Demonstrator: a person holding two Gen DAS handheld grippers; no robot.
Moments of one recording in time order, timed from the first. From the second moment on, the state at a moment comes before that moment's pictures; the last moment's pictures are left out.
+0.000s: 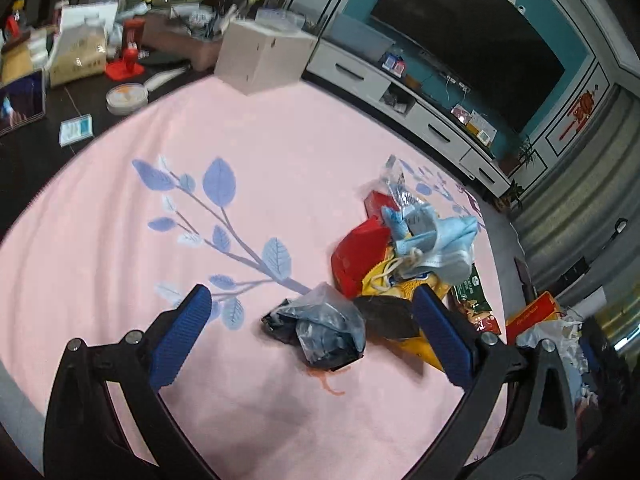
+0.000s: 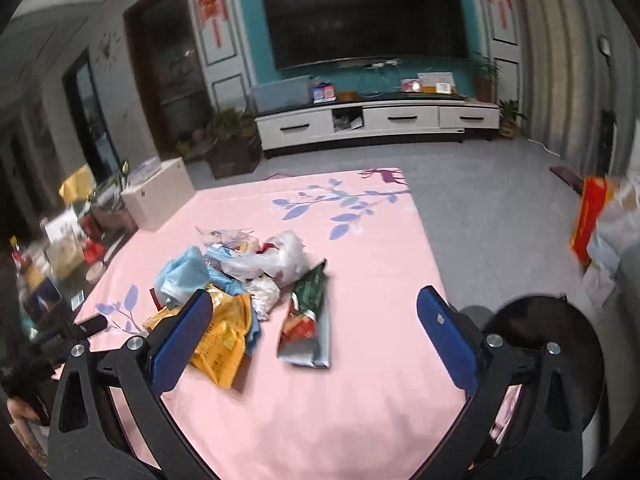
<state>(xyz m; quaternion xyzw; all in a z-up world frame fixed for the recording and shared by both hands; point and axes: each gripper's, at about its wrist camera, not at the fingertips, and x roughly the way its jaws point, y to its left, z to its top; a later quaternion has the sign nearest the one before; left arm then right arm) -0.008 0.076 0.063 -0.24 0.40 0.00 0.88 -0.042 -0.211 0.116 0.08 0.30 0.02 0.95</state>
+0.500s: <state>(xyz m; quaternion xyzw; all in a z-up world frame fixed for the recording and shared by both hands) 0.017 0.044 0.015 -0.22 0.47 -0.02 0.85 0.067 -0.202 0.009 0.10 0.45 0.05 0.88</state>
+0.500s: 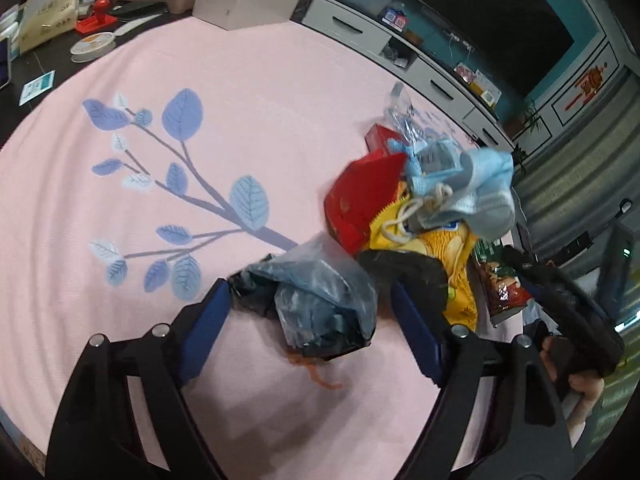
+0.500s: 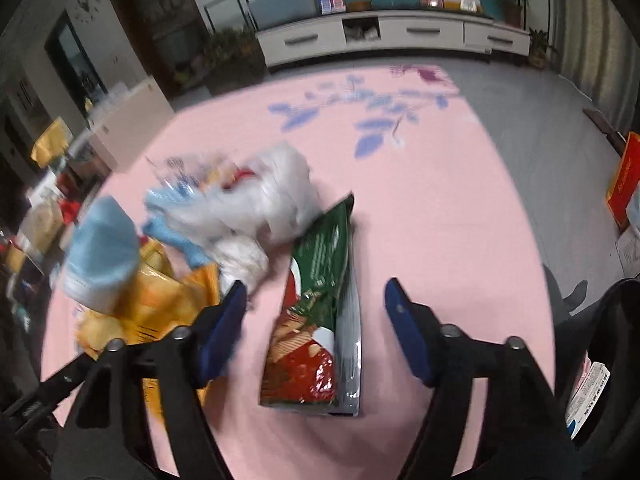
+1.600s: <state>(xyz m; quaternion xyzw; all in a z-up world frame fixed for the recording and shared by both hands) -0.028 0.039 0.068 -0.25 0.39 -0.07 0.88 -0.015 -0.222 0.059 0.11 0.38 0.02 0.92</state>
